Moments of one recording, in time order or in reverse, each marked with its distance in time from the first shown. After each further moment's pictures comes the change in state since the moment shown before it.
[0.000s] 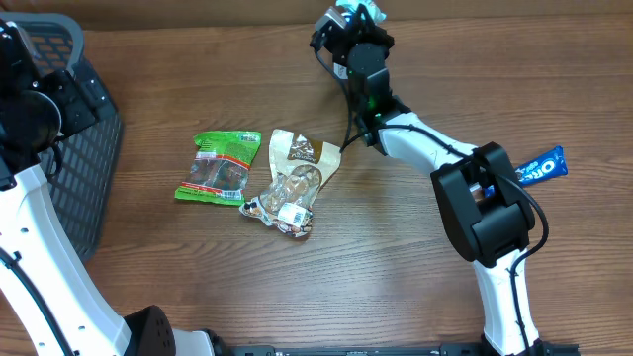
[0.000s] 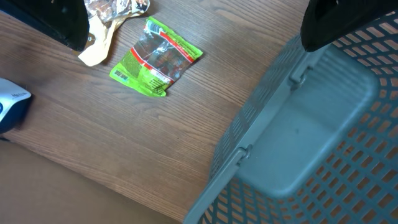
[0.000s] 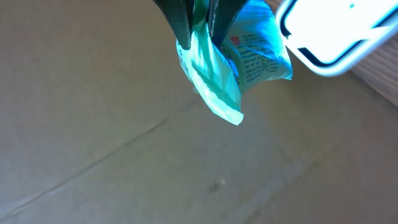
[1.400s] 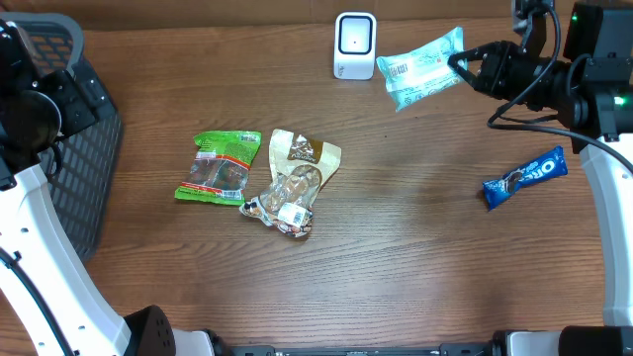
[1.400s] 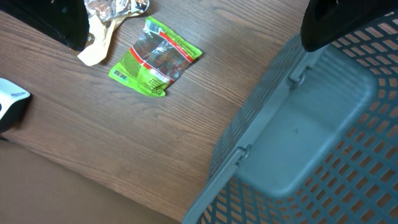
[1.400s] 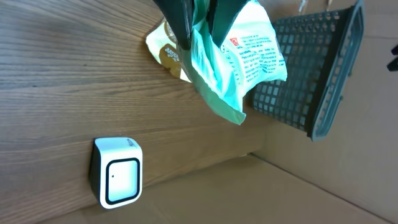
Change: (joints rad) left arm 0.000 0.000 0.000 0.000 -0.003 0.000; right arm -0.493 -0.750 0.006 -1.435 -1.243 1.334
